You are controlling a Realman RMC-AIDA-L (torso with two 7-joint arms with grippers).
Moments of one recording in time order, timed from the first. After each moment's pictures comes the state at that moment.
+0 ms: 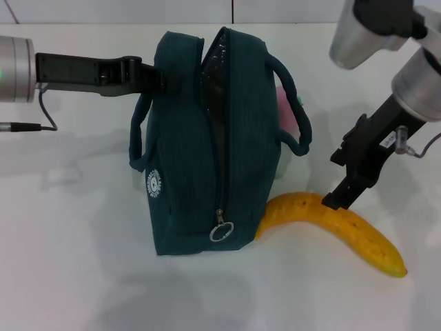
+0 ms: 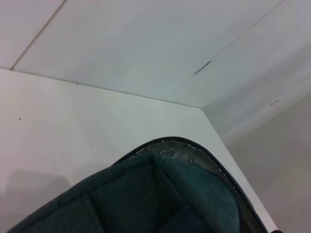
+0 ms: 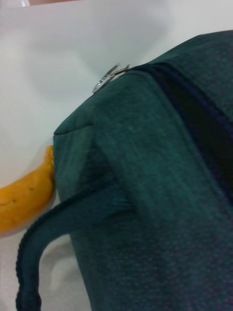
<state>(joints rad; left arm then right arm) -0.62 -2.05 0.74 0.99 2.07 1.65 -2.44 0.88 2.02 -1.40 -1.22 -2.45 -1.75 2.32</state>
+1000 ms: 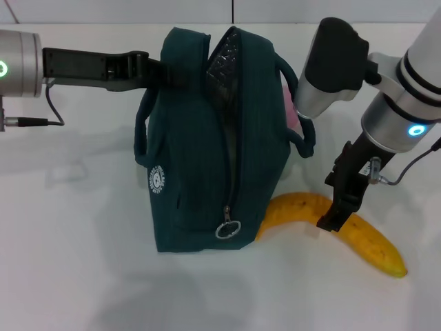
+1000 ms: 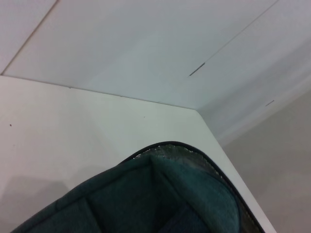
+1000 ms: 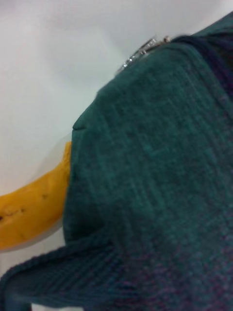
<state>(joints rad) -0.64 -2.06 0.74 0.99 2.07 1.64 -2.43 0.90 2.03 -1.63 -1.10 -2.45 -1.59 2.40</state>
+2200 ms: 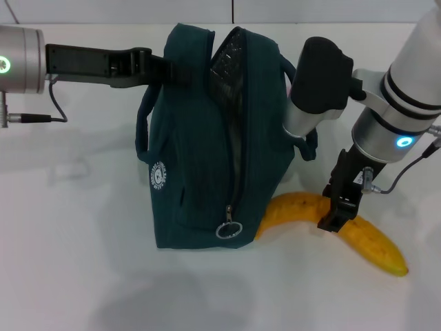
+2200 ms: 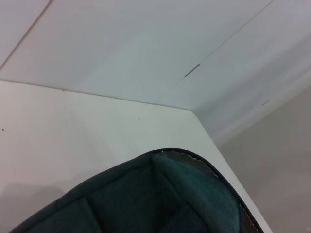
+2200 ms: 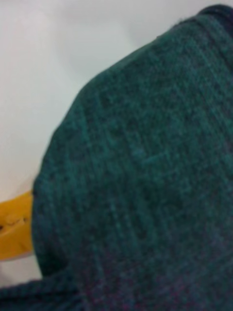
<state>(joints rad) -0.66 -2.05 0.74 0.96 2.06 1.64 -2.42 0.92 2.03 -1.72 -1.05 -2.44 -1.54 2.42</state>
